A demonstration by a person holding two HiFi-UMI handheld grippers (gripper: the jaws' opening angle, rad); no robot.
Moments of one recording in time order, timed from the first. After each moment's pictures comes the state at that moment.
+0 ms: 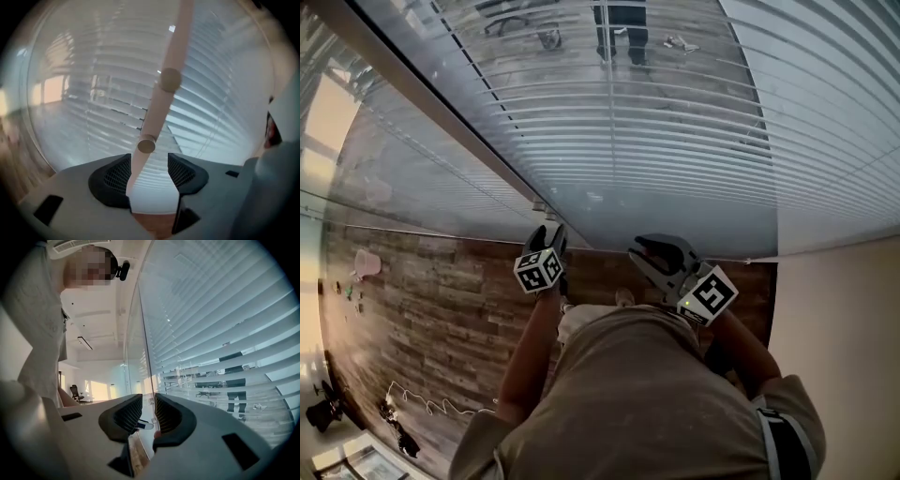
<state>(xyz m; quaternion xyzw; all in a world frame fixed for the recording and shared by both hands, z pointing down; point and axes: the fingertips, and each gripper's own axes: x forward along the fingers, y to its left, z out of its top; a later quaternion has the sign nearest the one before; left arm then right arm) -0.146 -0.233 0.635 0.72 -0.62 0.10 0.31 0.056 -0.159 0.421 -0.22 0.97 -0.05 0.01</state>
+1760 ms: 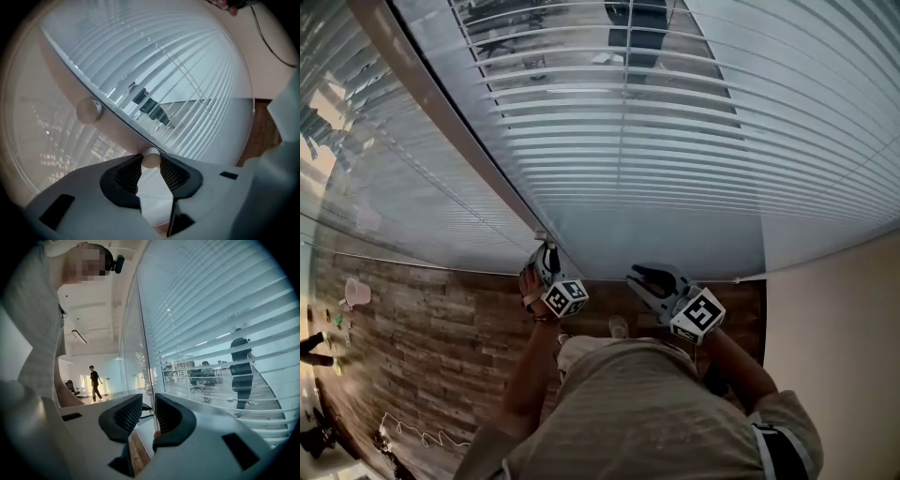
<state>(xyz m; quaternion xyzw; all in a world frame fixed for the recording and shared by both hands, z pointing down) -0.151 -0.251 0.670 0.64 -0.59 0.46 -0.15 0.045 -0.151 0.482 -0.25 0.97 -0.07 -0.03</state>
